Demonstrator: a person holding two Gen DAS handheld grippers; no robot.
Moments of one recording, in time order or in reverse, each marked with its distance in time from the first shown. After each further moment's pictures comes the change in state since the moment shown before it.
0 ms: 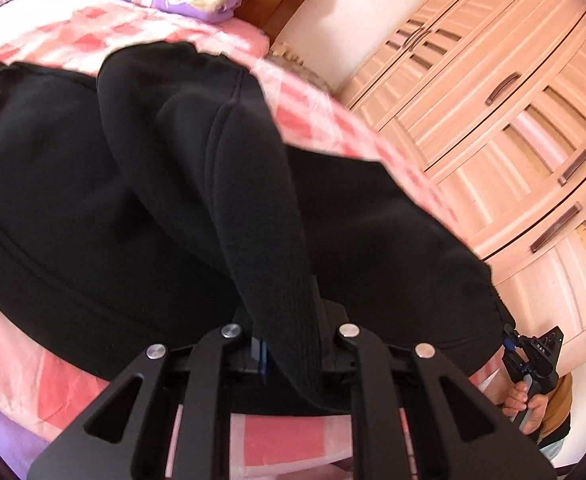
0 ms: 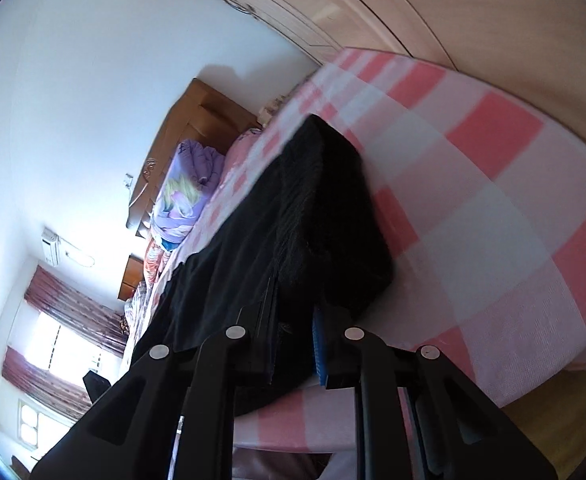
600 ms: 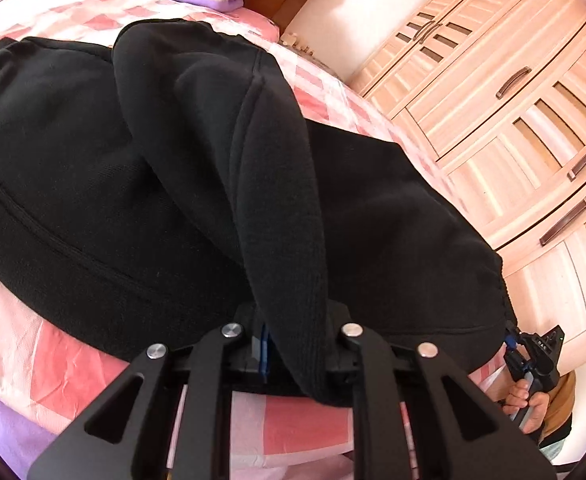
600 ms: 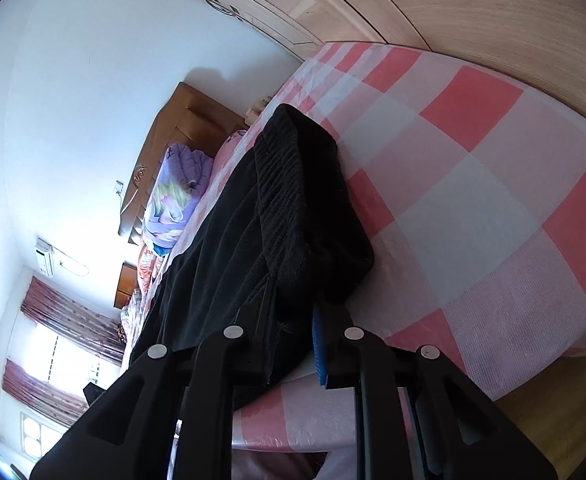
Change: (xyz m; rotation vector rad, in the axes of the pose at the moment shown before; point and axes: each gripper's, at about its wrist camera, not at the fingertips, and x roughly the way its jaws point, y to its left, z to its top) left arm 0.020 0.011 -0.012 -0.024 0.047 0.031; right arm 0.007 -0.017 -0.012 0.044 0.004 -0.058
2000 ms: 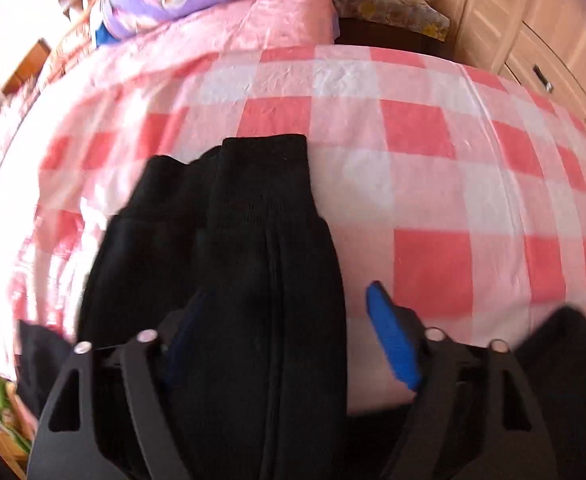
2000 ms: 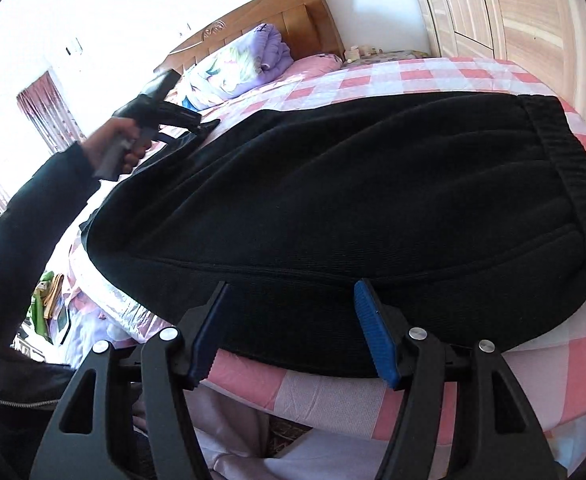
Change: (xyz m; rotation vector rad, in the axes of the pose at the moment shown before) left arm 0.179 -0.041 0.246 0.251 0.268 0.630; right arm 0.076 0.138 -0.092 -0.629 0.228 -0.048
